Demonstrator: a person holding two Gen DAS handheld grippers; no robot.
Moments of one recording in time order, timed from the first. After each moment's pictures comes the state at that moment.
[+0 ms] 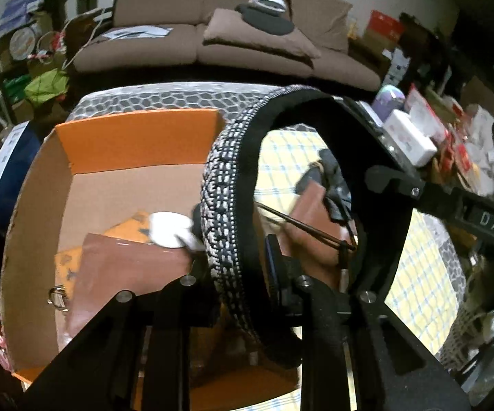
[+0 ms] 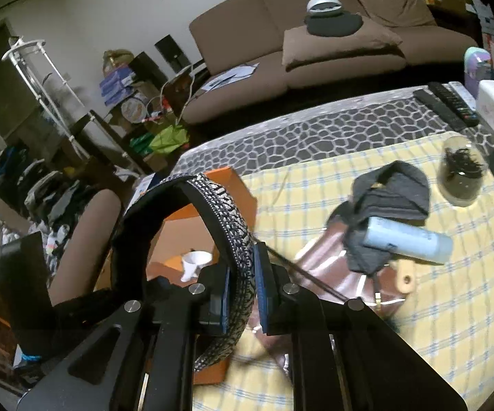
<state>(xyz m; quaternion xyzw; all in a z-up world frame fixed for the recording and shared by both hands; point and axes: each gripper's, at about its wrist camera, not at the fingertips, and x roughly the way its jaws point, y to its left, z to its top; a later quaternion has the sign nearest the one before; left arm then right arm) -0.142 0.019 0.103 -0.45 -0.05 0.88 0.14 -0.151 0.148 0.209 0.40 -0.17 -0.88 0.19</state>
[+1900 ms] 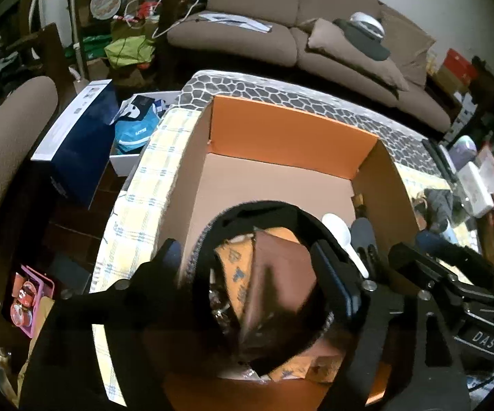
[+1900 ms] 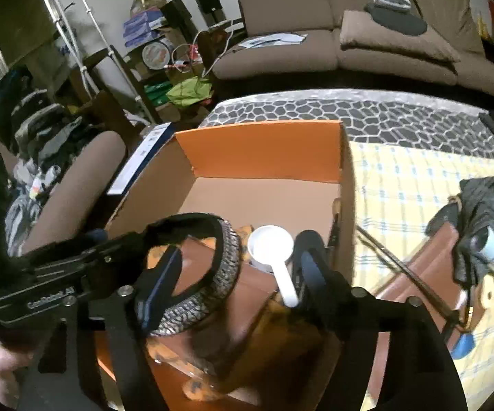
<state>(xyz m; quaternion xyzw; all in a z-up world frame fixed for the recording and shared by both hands) -0.148 -0.124 0.082 -0.46 -0.10 0.88 0.00 -0.167 0.003 0.174 0.43 -0.05 -0.88 0.21</state>
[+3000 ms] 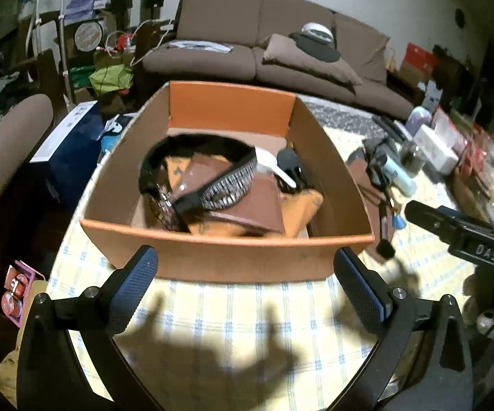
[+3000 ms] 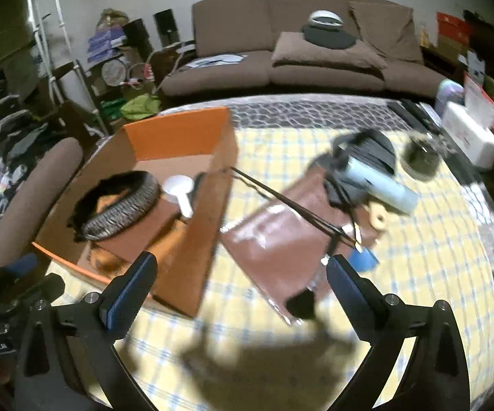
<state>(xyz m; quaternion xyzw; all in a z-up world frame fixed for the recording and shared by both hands) -0.006 -0.050 0.076 -0.40 -0.07 0.91 0.04 -0.046 0.109 0.167 0.40 -0.04 -0.91 0.09</state>
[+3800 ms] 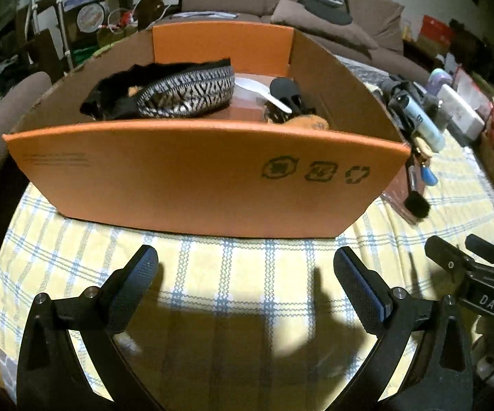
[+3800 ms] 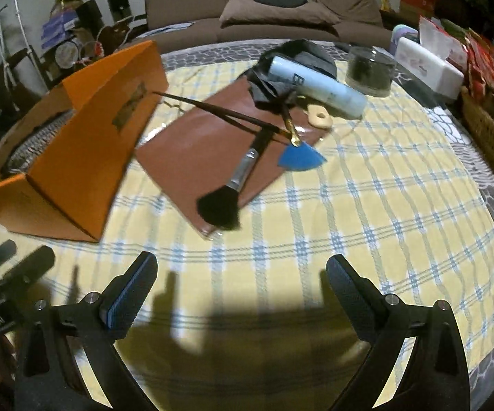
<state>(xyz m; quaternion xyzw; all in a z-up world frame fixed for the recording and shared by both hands) -0.013 0.000 -0.003 -0.45 -0.05 0.89 0.00 -0.017 0.149 0.082 0.45 -0.03 -0.89 0.01</state>
